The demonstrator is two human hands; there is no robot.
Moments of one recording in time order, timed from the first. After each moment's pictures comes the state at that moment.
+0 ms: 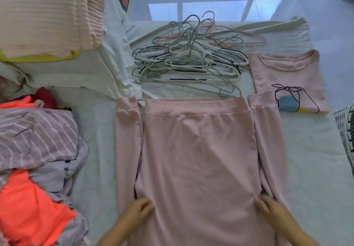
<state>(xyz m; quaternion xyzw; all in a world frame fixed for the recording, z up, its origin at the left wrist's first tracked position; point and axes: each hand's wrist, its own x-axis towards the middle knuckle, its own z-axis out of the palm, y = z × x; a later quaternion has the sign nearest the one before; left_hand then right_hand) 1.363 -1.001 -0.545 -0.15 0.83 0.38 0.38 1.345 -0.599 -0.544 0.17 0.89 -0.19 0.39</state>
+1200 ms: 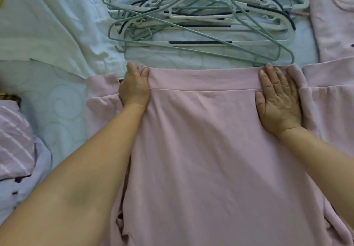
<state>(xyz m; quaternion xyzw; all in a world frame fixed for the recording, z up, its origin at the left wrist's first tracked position) 1.043 -0.992 -0.632 -0.22 0.94 0.24 0.00 1.089 -0.665 -0.662 -0.07 0.99 -0.10 -0.02</state>
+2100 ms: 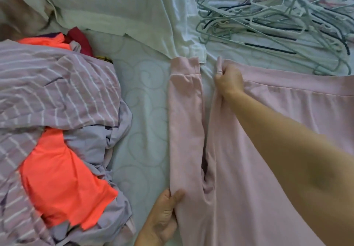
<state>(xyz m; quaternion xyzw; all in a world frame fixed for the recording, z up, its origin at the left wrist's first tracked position) 1.395 -1.062 -0.580 -0.43 0.29 0.83 0.20 1.083 -0.960 -0.587 0.12 0.93 -0.32 0.13</state>
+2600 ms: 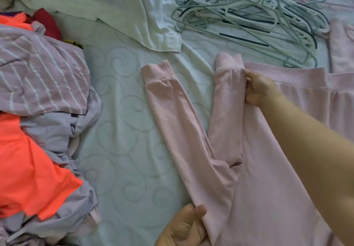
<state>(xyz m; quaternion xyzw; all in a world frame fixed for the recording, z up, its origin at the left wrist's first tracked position) 1.415 -0.967 -0.591 -0.33 0.36 0.85 0.18 1.087 -0.819 -0.585 0.35 0.61 -0.67 0.24</state>
